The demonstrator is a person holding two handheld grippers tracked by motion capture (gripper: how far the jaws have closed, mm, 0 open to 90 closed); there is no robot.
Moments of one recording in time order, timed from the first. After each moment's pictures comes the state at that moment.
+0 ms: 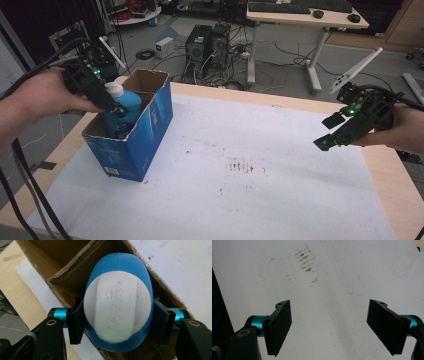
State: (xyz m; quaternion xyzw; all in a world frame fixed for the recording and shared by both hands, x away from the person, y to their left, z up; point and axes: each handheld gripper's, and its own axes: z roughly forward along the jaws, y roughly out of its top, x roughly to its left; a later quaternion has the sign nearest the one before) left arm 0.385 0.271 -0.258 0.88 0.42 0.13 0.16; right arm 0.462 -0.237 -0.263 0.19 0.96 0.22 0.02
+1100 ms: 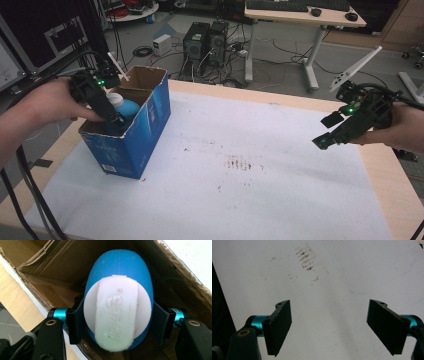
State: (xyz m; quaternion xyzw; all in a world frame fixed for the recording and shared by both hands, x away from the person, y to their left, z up) left arm 0.388 0.269 -0.282 0.89 0.41 0.12 0.13; right arm 0.461 -0.237 -0.263 0.20 0.96 0.22 0.01
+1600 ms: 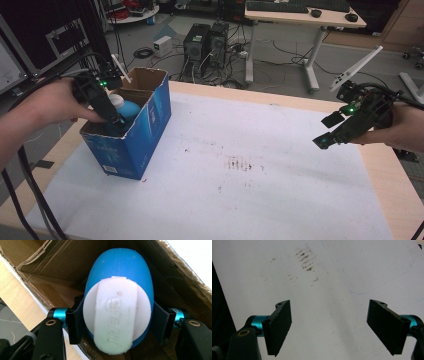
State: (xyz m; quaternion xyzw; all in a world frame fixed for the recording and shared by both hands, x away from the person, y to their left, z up) left arm 0.390 0.266 -0.282 0.89 0.42 0.12 0.12; right arm 0.461 -0.239 -0.262 0.20 0.96 0.22 0.01
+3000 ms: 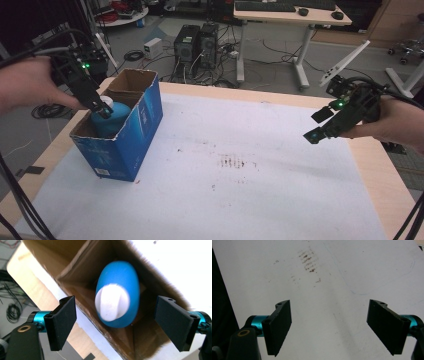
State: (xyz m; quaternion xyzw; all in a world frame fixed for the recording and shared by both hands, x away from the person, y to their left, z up) left arm 0.381 0.246 -0.223 0.91 0.38 0.16 0.09; right arm 0.454 -0.242 -0.260 0.20 0.95 0.23 0.01
